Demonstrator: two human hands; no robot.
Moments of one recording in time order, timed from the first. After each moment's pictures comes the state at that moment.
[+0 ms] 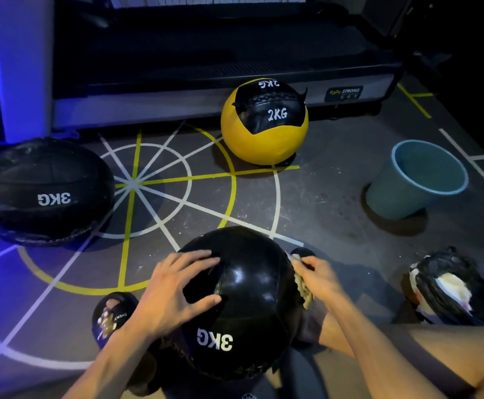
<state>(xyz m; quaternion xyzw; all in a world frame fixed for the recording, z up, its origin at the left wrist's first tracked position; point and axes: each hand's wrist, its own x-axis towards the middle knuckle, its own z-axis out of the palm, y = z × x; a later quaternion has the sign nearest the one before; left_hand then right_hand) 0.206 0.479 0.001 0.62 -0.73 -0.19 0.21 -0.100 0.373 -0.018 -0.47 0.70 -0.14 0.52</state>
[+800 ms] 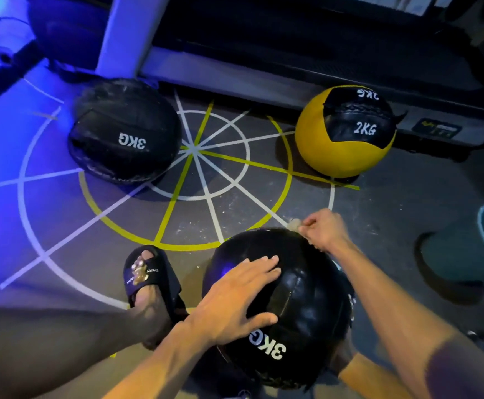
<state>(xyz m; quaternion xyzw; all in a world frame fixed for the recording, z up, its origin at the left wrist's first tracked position) 0.180 0.504 -0.029 0.59 -0.72 -0.25 0.27 0.039 0.271 0.012 -0.76 0.60 0.07 0.23</state>
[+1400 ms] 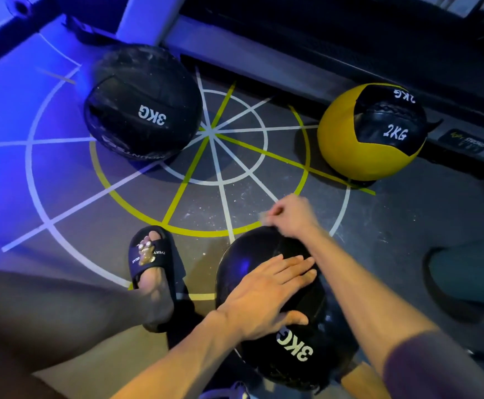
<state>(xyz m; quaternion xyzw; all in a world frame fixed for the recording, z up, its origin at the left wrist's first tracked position) 0.161 0.482 -0.037 0.59 -0.74 -0.22 0.24 0.139 0.297 -0.004 -0.84 0.47 0.12 0.24</state>
